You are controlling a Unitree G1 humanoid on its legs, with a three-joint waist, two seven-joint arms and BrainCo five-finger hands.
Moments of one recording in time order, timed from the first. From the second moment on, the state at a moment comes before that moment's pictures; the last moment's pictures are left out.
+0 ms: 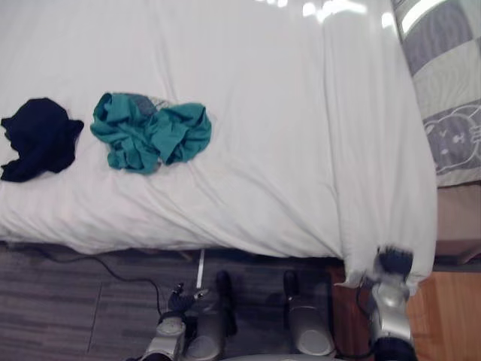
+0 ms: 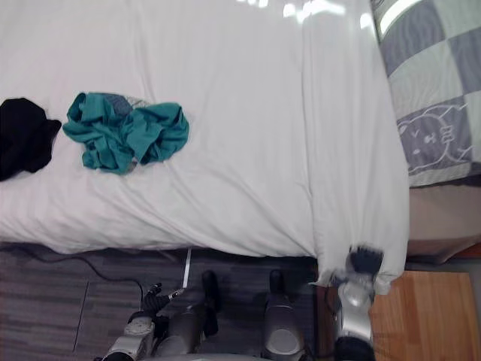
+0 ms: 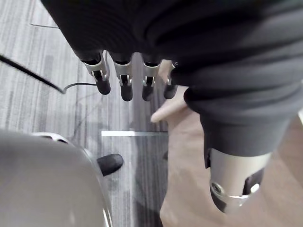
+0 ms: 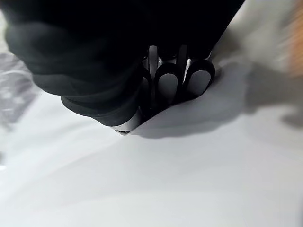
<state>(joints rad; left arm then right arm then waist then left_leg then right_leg) 0.01 0.08 0.01 0.90 0.05 0.00 0.20 0.05 -0.04 -0.42 0.54 -0.01 -0.03 -0.38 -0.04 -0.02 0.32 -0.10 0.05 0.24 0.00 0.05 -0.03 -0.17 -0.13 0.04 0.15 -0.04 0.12</state>
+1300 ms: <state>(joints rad) 0.01 0.05 0.00 0.93 0.07 -0.01 0.18 0.06 -0.10 -0.18 0.90 -0.07 0.05 -0.19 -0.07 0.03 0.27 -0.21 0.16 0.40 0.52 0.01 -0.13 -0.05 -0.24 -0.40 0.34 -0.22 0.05</state>
